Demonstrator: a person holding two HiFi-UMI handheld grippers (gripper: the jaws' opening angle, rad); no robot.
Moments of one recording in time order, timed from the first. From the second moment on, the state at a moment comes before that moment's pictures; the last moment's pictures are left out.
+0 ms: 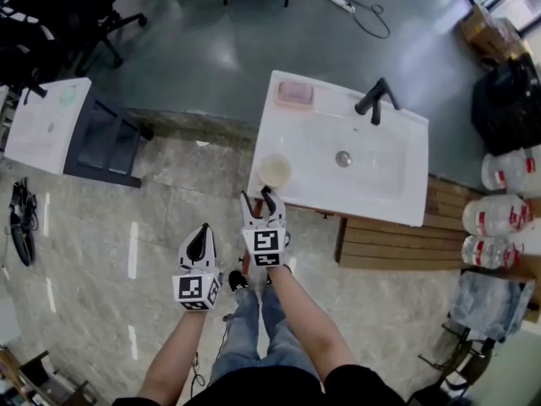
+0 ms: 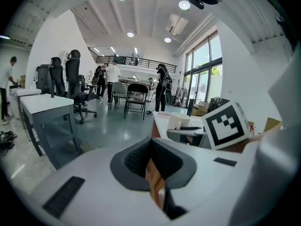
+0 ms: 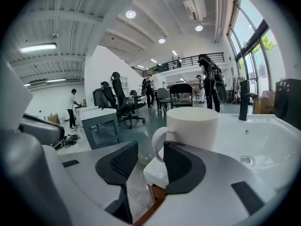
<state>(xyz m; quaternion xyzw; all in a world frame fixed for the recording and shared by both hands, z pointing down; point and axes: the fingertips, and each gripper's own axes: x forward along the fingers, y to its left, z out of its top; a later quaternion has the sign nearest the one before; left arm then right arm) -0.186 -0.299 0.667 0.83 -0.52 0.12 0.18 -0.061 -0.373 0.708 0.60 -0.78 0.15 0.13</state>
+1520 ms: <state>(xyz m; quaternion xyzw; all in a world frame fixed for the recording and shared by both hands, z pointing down) -0.049 -0.191 0.678 0.89 -0.41 0.06 0.17 0.009 -0.184 0.724 0.53 -0.82 0.00 0.20</state>
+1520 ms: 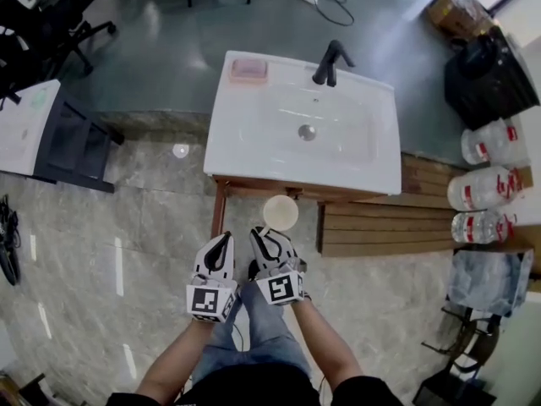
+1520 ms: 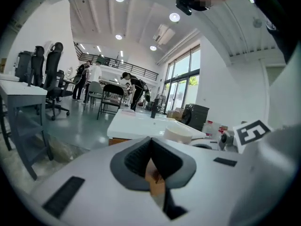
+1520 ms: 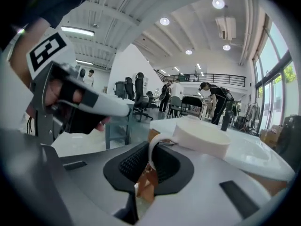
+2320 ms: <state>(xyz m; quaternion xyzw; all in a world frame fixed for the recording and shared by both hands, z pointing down) 0.029 -0.143 0.884 0.94 -0.31 0.03 0.13 0.077 -0.276 1.027 0.57 -0.80 -0.01 0.19</state>
